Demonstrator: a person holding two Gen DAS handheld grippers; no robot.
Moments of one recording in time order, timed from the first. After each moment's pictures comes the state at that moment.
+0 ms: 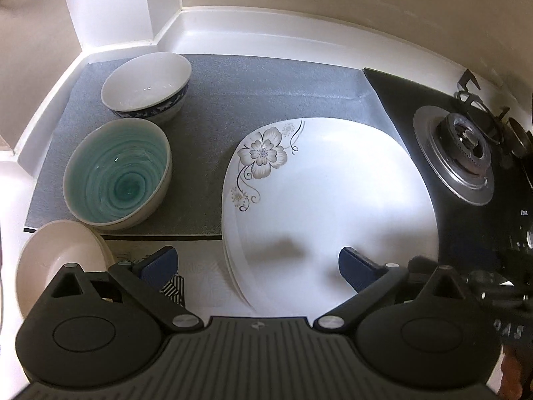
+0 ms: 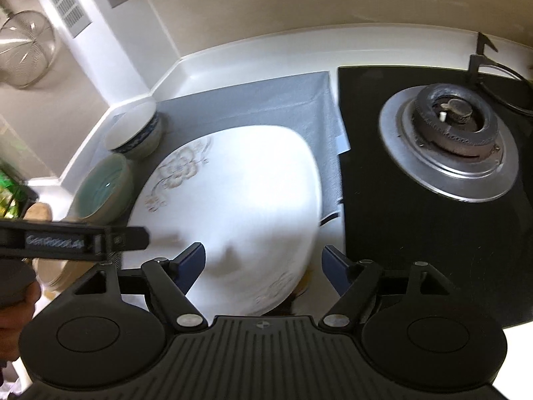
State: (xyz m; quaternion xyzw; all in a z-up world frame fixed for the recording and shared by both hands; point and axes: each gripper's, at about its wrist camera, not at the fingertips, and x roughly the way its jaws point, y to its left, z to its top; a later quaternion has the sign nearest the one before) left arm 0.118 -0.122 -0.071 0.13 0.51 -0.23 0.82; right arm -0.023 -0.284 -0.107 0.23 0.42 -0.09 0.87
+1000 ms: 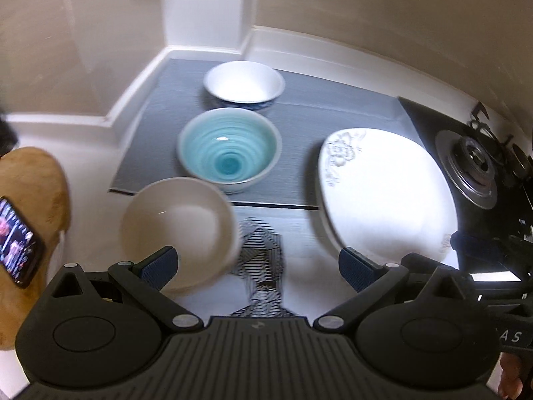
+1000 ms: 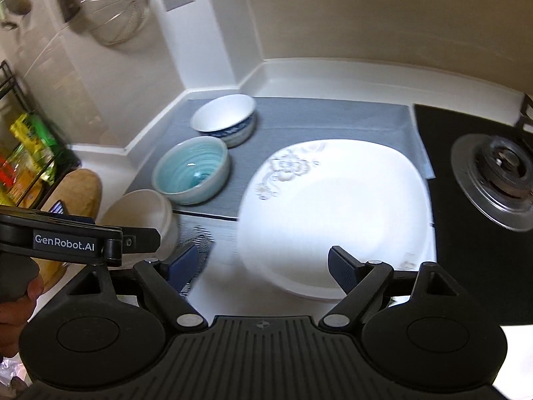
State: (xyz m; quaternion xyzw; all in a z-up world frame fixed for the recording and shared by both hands) left arm 0.100 0.007 -0.027 0.08 0.49 -0.20 0.85; right arm -0.014 -0.168 -0.060 0.16 0.40 -0.03 0.90
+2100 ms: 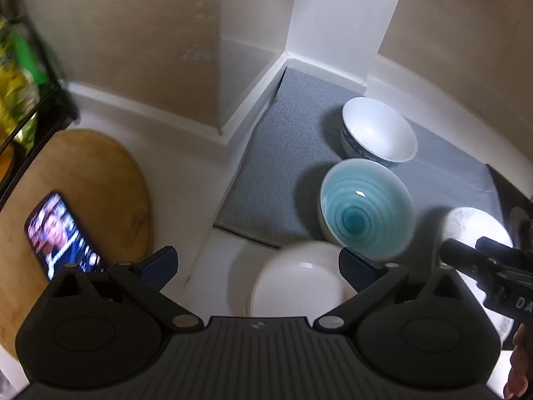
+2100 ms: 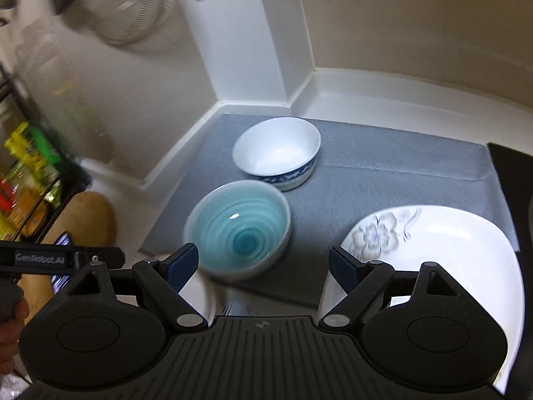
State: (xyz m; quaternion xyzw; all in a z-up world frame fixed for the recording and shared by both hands) left arm 0.222 0.084 -0.030 0.03 0.51 -0.09 0.85; right arm 0.129 -0.142 -0.070 0.16 0.41 0.00 0.90
